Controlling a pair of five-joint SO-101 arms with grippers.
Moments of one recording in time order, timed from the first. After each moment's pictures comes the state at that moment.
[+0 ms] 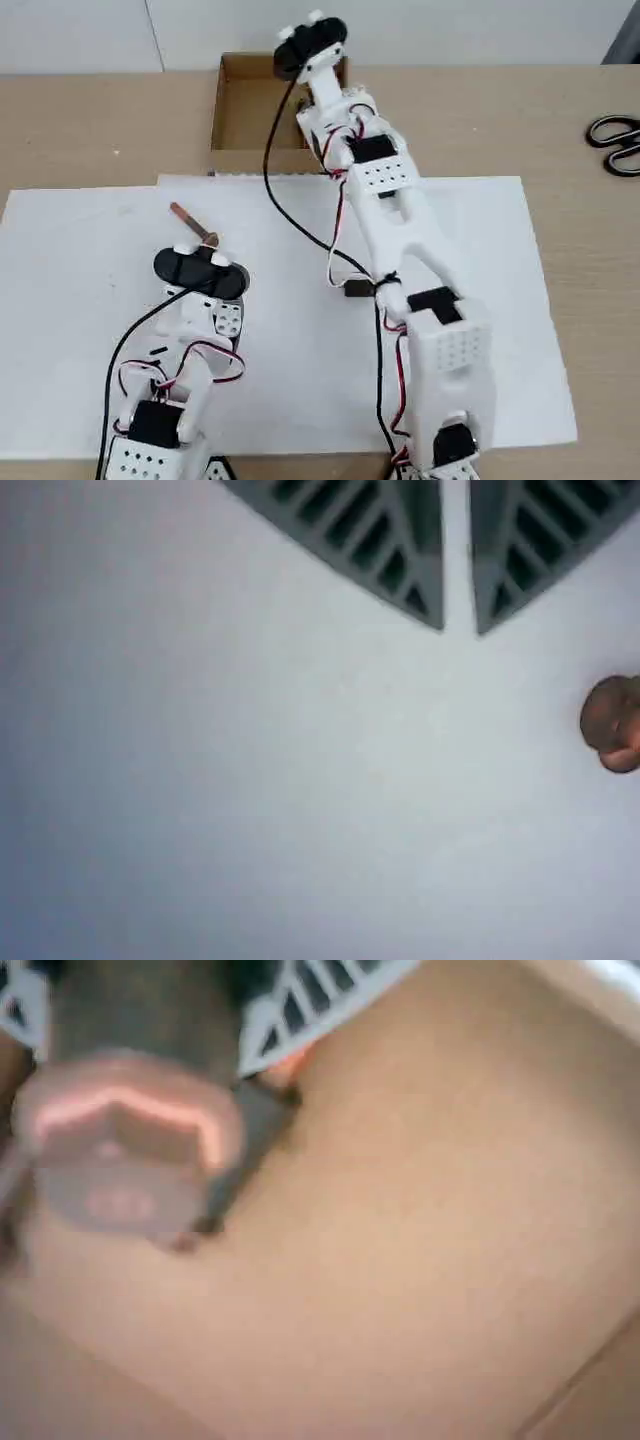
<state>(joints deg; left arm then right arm) 8.4 -98.0 97.0 42.9 -1.9 -20.3 33.8 -27.2 30.3 15.1</state>
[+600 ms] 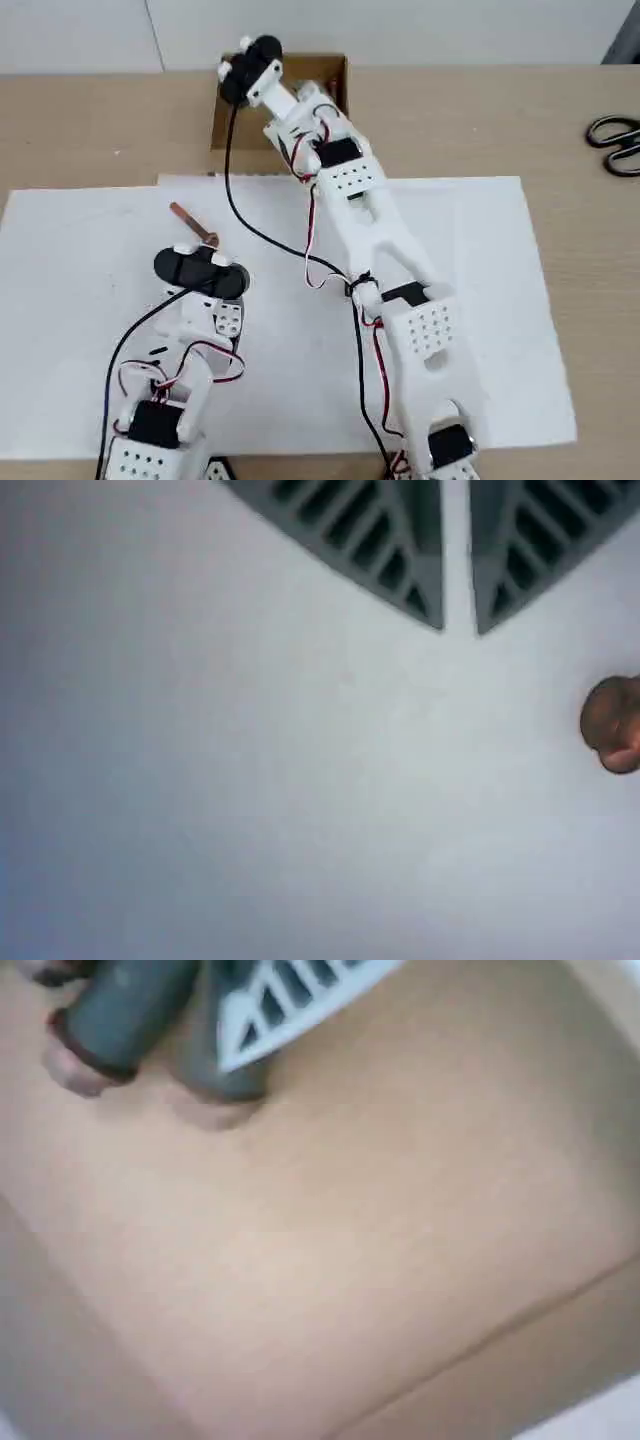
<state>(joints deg) 8.4 -98.0 97.0 42.9 -1.9 -24.6 45.0 -39.6 30.2 29.3</state>
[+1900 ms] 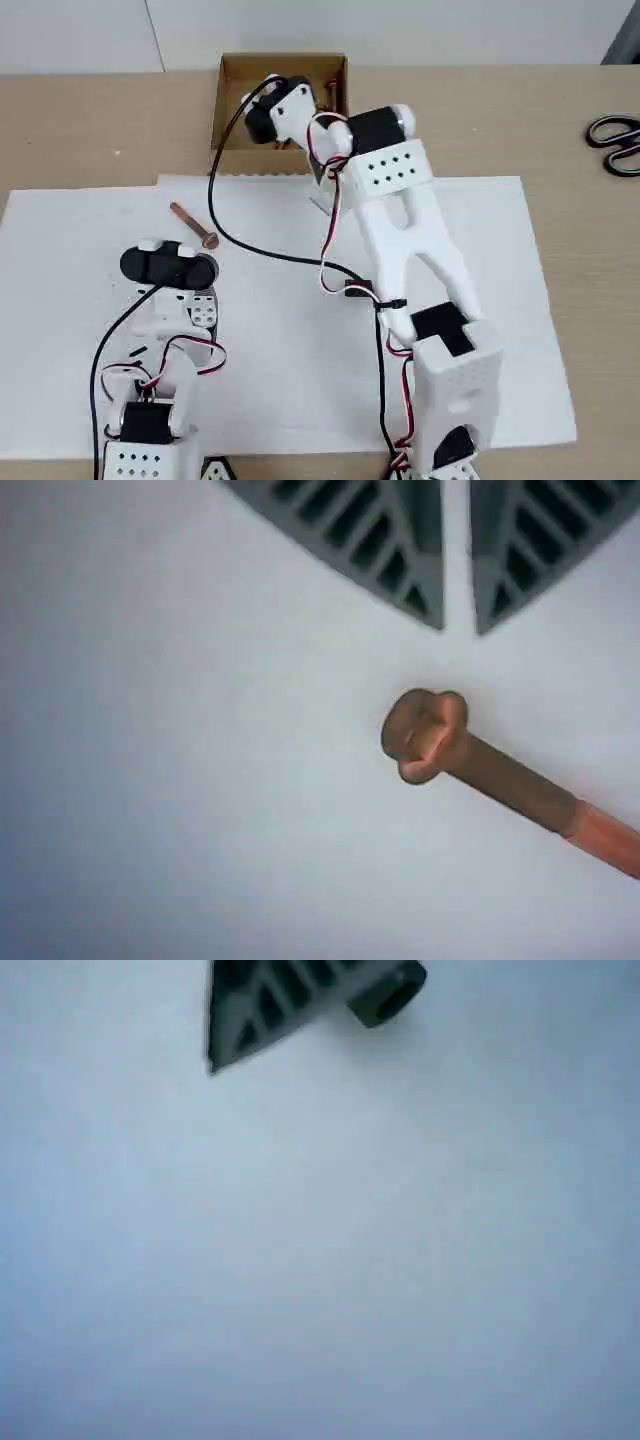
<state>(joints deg) -0.8 -98.0 97.0 41.5 -2.0 -22.7 22.7 -39.3 95.7 28.1</state>
